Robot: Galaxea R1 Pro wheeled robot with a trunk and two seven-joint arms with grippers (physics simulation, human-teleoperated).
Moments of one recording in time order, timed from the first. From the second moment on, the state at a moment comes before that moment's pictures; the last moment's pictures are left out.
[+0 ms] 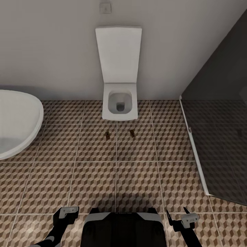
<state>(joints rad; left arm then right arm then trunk) -0.60 0.10 -0.33 0.08 0.38 -0.65 -0.01 -0.47 -0.12 0.18 -0.02 -0.06 -0.95 0.01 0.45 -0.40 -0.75</state>
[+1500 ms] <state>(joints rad) -0.60 0.10 -0.33 0.08 0.38 -0.65 -0.01 -0.47 -0.12 0.18 -0.02 -0.06 -0.95 0.01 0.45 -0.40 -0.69</state>
